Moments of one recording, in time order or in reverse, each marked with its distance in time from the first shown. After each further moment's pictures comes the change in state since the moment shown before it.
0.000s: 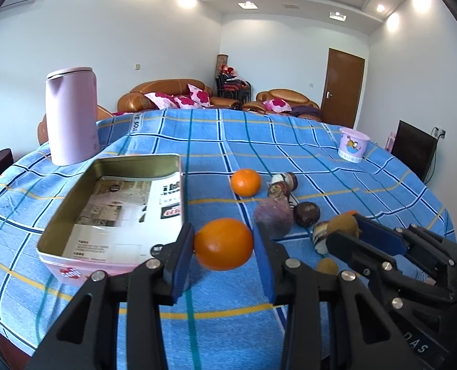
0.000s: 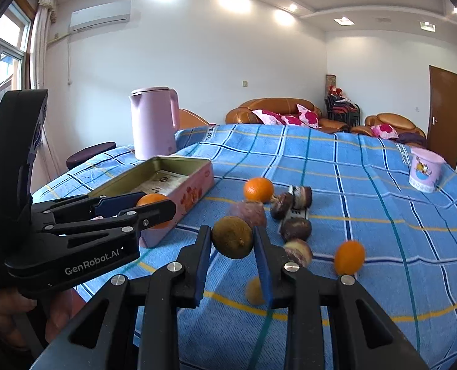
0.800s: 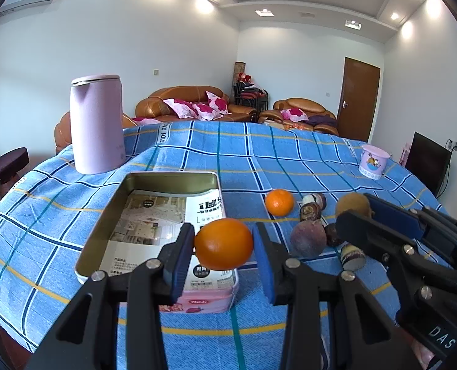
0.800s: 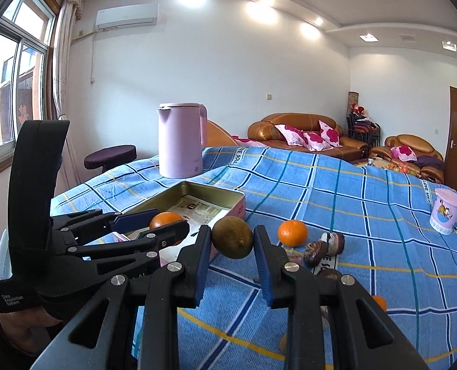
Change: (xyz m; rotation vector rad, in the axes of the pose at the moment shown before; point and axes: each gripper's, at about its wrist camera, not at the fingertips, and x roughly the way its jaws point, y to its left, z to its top) left arm -0.010 0.031 0.016 -0.029 -0.040 0.074; right arm 0.011 0.030 0.042 -0.077 -0.047 0.077
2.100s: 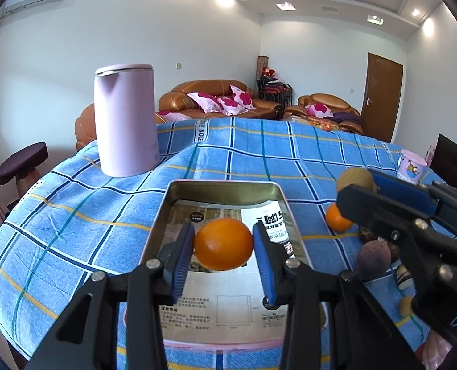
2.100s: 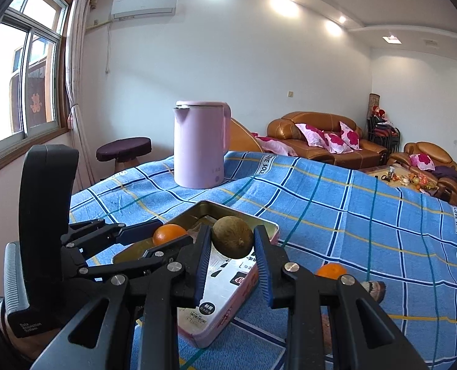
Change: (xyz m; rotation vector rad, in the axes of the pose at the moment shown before) left arm 0.042 0.056 0.023 -0.021 0.039 0.110; right arm 0.073 0.027 0.043 -0.052 0.044 0.073
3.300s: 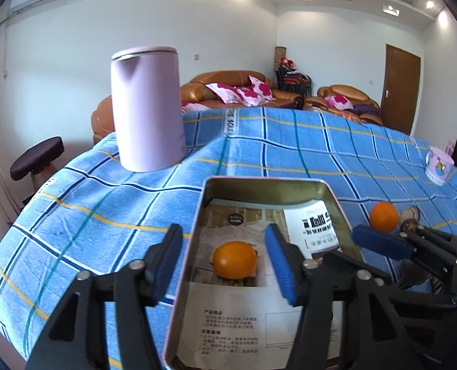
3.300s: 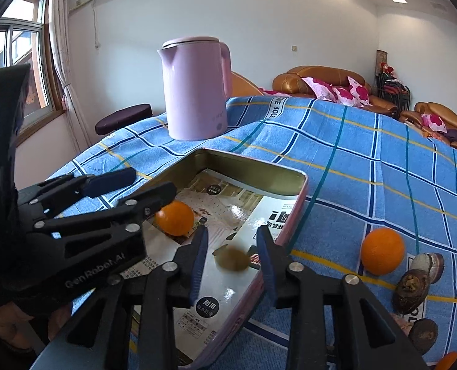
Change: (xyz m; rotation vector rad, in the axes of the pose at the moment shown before) left arm 0.027 0.031 0.008 -0.017 0.029 0.102; right arm 0.073 -0.004 -0.024 0.076 0.184 0.043
